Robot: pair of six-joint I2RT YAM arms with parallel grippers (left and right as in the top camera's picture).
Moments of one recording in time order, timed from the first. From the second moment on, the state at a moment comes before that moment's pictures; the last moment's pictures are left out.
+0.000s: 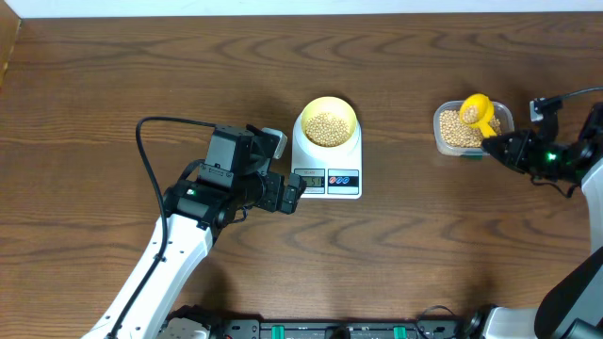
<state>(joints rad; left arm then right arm) -0.34 1.22 0.87 -0.63 0.30 -0.09 -0.46 1.57 1.09 -0.78 -0.83 -0.07</state>
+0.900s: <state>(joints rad) -0.34 1.22 0.87 -0.63 0.30 -0.09 -0.38 1.35 1.09 -0.77 -0.38 -0.25</state>
